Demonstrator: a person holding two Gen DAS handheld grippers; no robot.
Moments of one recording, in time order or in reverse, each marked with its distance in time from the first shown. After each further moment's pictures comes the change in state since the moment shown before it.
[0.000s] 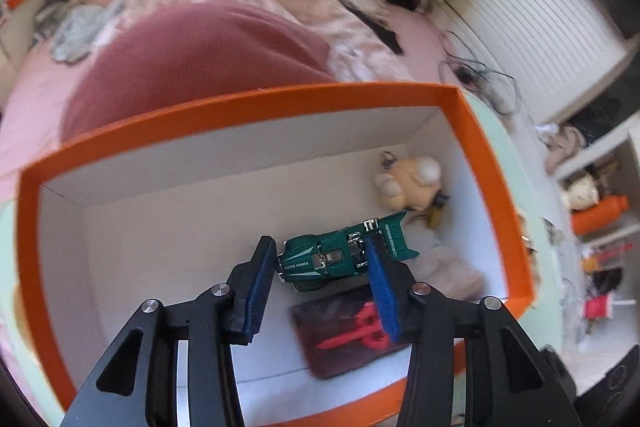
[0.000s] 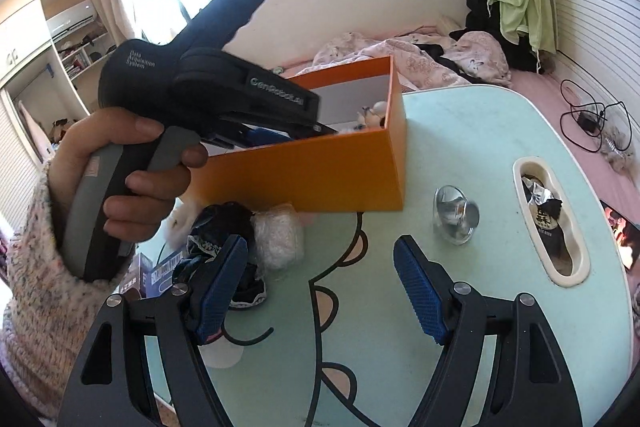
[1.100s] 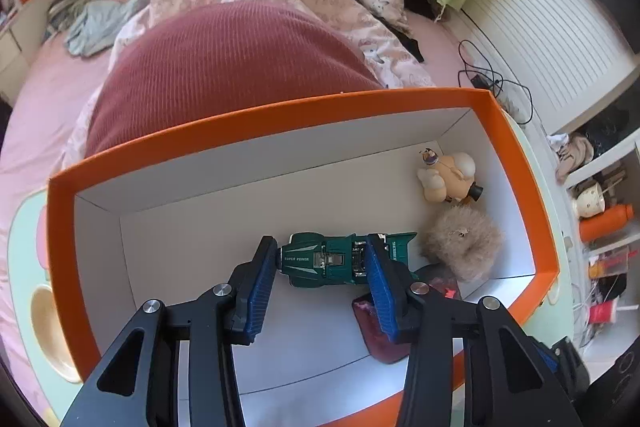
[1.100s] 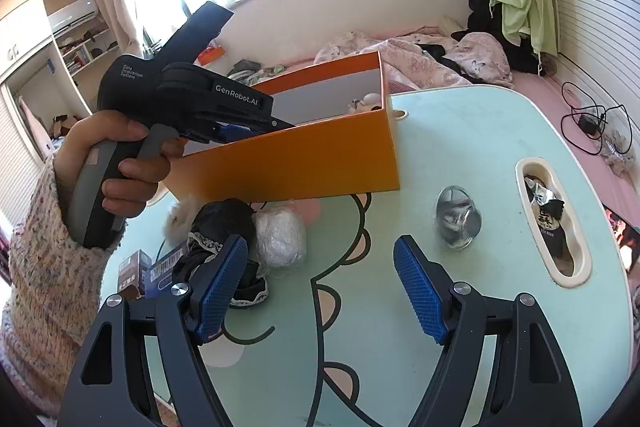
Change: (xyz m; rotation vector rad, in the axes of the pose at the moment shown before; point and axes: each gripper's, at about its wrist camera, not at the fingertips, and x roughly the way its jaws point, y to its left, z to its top) left arm -0.008 0.028 -0.003 0.002 -0.010 0.007; right arm 0.001 0.006 0.000 -0.011 0.002 -0.008
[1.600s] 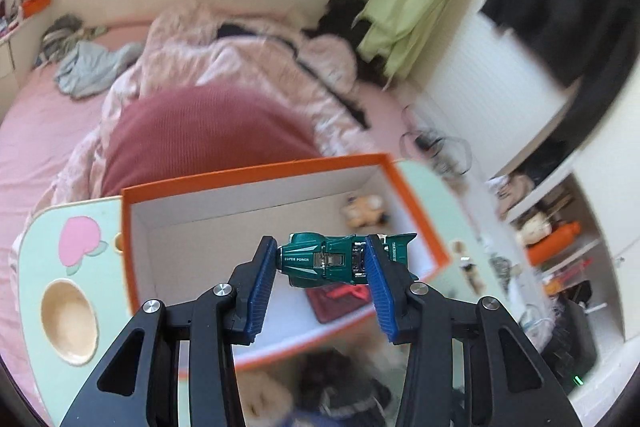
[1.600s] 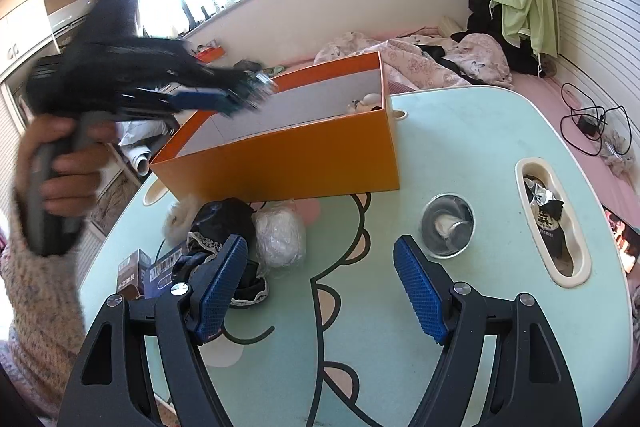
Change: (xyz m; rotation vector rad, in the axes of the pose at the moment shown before) left arm -0.107 0.004 -0.044 0.021 -0.291 -0.200; right arm 0.000 0.000 -0.001 -0.001 -0.004 -0.001
